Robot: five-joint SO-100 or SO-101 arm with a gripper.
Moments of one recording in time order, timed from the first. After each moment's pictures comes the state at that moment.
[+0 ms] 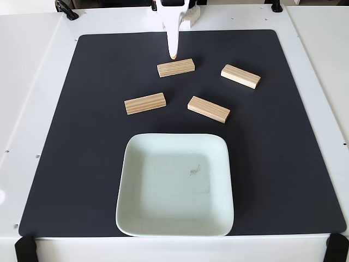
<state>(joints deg) -9.8 192.7 181.3 43.5 2.0</state>
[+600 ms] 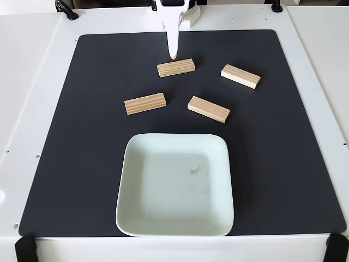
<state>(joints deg) -9.8 192.7 181.3 43.9 2.0</state>
